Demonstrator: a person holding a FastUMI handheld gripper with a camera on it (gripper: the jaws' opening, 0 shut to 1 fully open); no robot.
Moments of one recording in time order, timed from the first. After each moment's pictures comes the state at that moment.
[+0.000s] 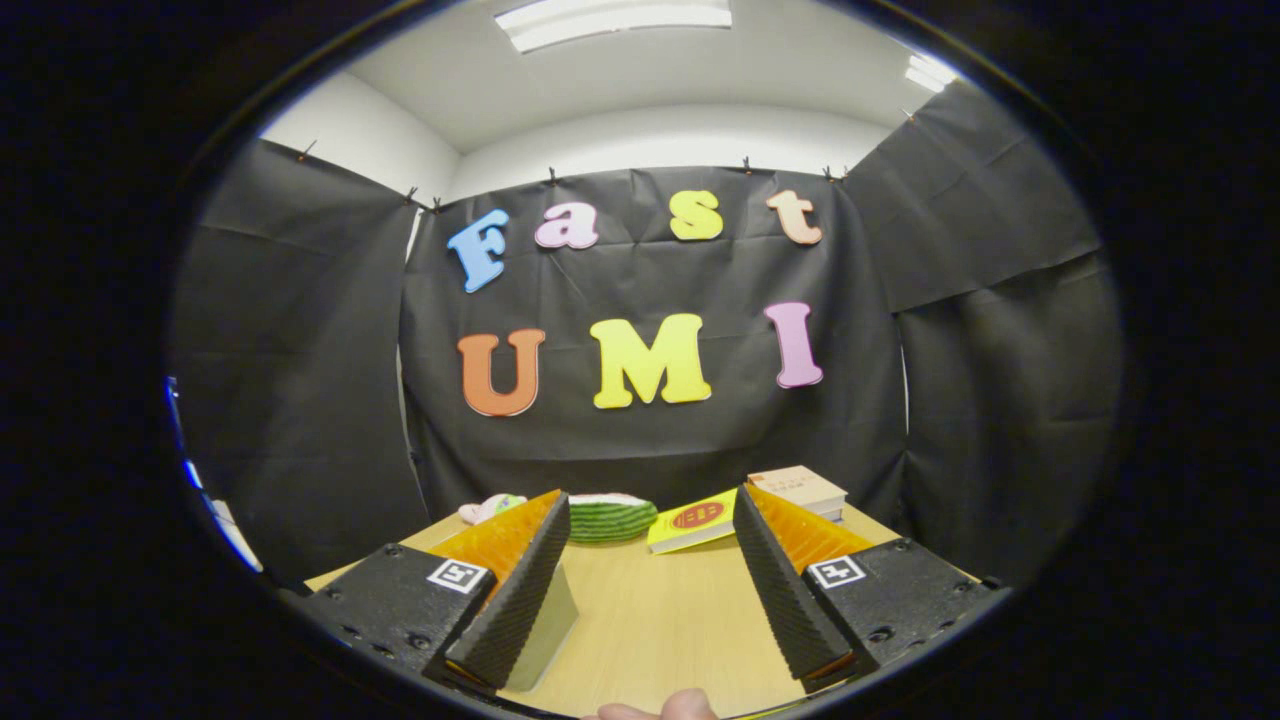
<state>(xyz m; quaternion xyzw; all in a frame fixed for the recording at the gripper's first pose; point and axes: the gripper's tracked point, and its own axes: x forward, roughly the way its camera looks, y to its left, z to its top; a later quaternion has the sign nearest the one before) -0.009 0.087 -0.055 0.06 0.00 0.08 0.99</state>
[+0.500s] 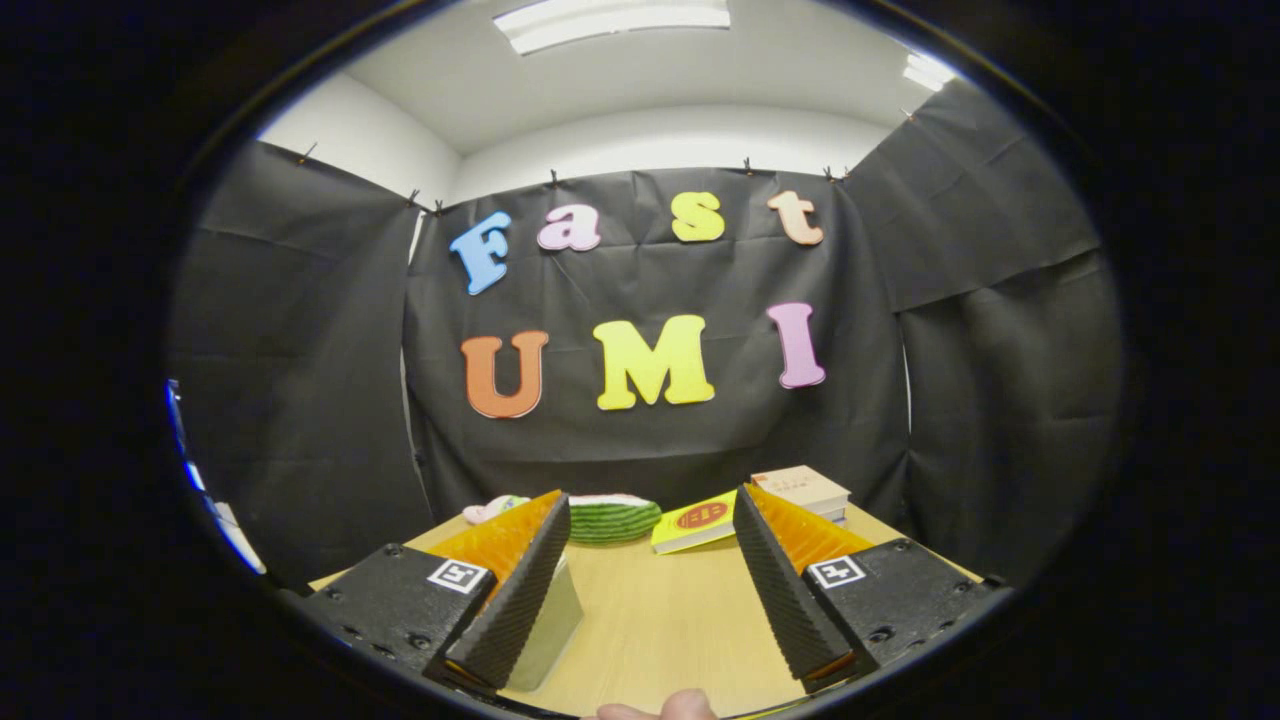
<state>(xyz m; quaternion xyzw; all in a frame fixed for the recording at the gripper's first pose) -0.015 0.086 -0.051 0.07 0.00 0.08 0.99</state>
